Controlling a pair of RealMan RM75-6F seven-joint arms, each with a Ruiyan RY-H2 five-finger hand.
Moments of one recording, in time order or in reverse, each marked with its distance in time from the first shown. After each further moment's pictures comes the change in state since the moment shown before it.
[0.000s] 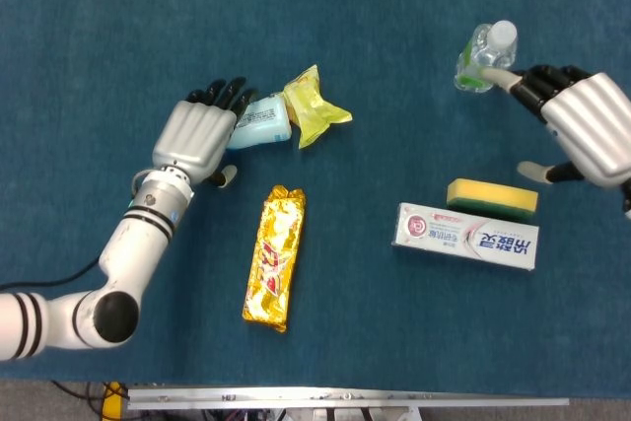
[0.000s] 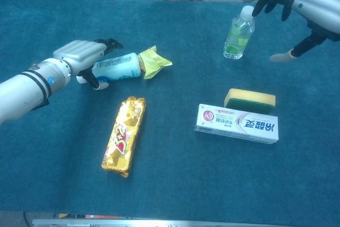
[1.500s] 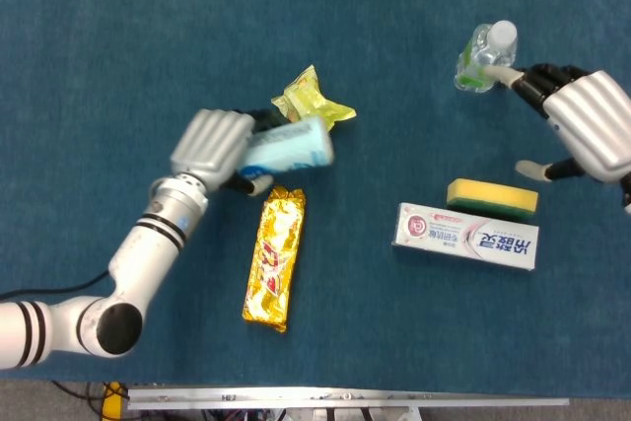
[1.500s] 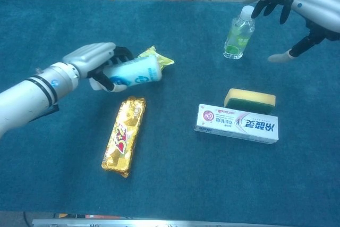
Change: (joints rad) left arm 0.040 -0.029 -0.018 -0.011 0.171 -0.039 -0.287; right arm -0.029 -0.013 0.059 0.026 0.002 -0.064 0.067
